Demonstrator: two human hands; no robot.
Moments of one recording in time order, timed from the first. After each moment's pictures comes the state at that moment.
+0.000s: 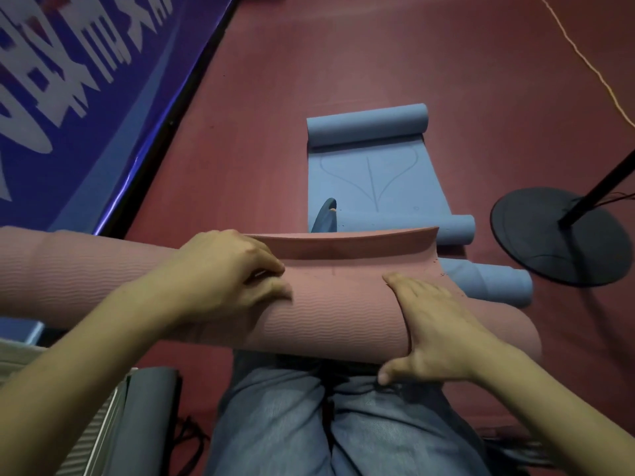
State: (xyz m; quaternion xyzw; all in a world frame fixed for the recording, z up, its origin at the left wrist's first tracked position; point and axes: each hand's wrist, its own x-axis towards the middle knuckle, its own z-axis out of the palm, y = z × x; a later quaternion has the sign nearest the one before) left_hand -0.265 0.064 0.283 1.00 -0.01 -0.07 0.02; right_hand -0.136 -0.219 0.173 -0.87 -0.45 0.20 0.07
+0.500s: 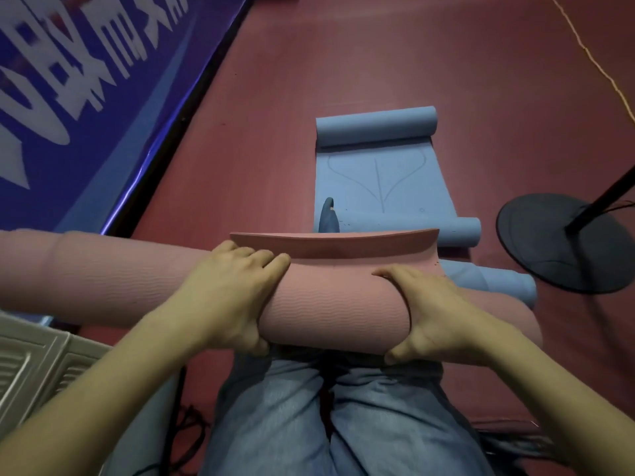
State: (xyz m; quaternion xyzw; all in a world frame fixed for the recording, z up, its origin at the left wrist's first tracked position) left_hand -0.289 0.037 0.265 0.97 0.02 -0.17 -0.15; right_hand -0.124 -0.211 0.180 -0.84 -0.47 0.20 0.18
